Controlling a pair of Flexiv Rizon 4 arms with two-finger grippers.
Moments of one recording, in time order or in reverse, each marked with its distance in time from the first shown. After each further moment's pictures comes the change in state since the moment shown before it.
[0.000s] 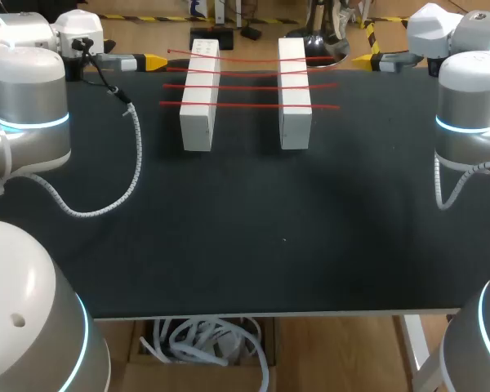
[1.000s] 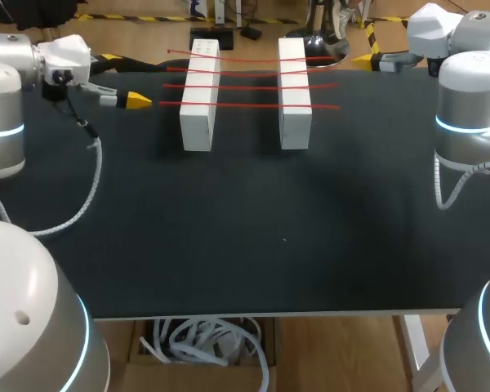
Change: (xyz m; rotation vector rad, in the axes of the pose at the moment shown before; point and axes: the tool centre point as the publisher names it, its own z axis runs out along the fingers) left arm 0.002 0.055 -0.005 -0.020 0.315 0.291; right arm 0.000 0.000 0.000 0.000 0.000 0.000
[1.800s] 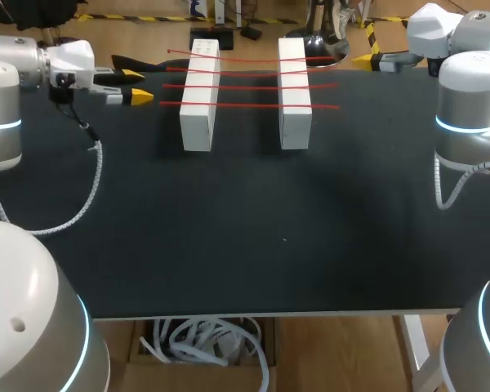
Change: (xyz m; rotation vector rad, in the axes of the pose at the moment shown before) left arm 0.003 0.019 0.018 0.018 0.118 -0.005; right arm 0.000 0.000 0.000 0.000 0.000 0.000
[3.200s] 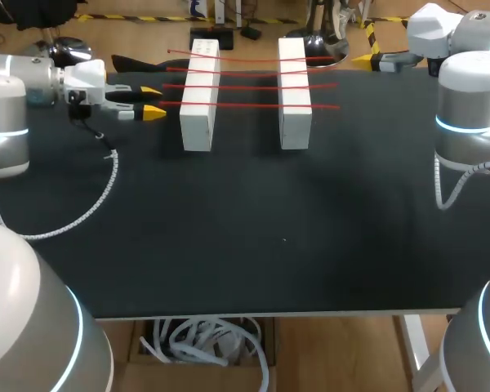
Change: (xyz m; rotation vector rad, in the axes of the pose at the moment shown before) left arm 0.017 0.028 0.034 0.105 0.178 -0.020; right arm 0.000 0.000 0.000 0.000 0.000 0.000
